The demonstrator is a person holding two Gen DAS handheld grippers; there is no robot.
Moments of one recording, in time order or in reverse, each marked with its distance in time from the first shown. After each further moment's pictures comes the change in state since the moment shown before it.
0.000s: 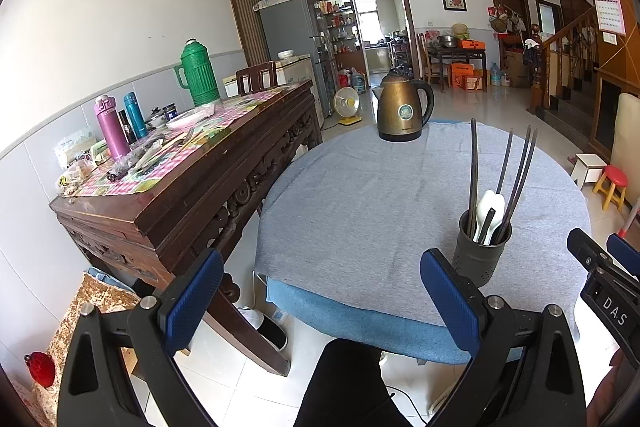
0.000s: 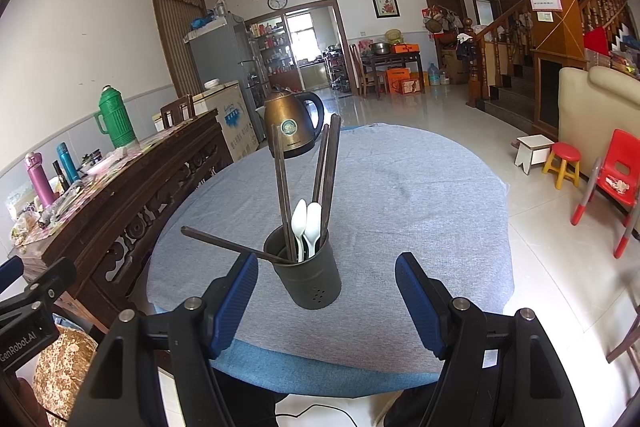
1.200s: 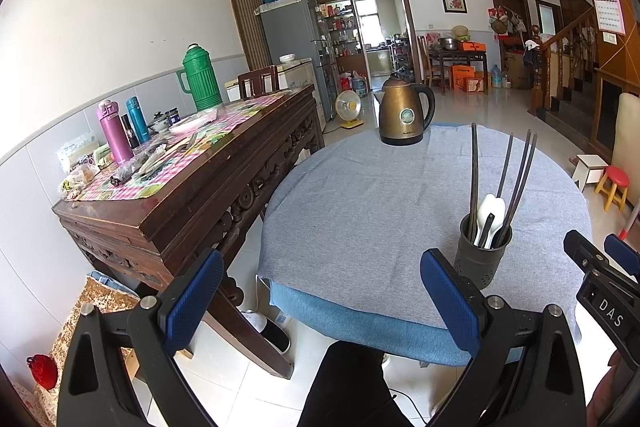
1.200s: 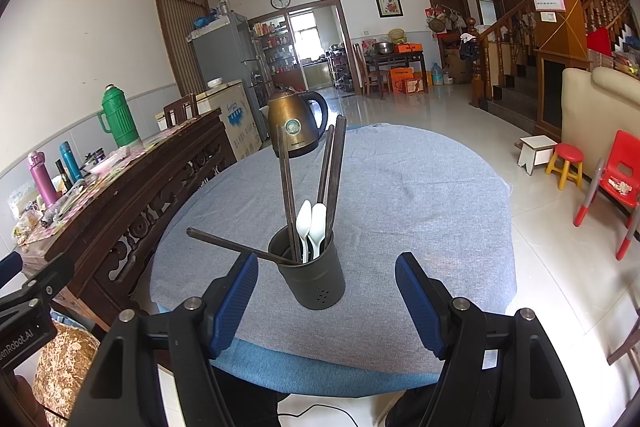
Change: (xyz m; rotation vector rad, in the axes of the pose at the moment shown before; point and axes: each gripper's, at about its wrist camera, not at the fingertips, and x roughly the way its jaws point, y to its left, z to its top) left arm -0.004 -0.003 0.004 0.007 -0.016 0.012; right arm 0.005 0.004 -0.002 -0.006 0.003 0.017
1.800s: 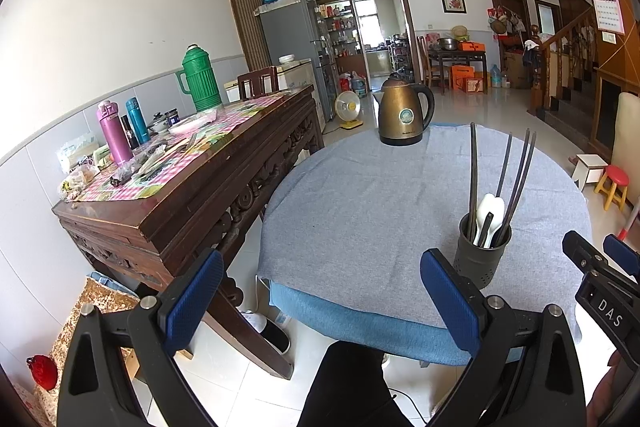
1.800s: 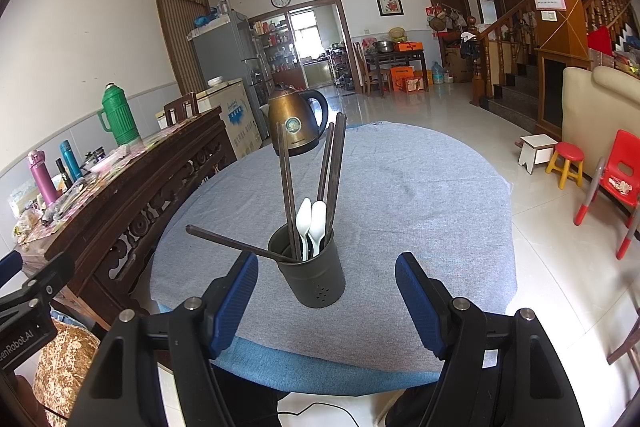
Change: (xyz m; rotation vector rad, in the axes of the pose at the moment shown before) left arm -0.001 -0.001 -0.001 -0.001 -0.001 -0.001; right arm 0.000 0.001 0.000 0.000 0.001 0.001
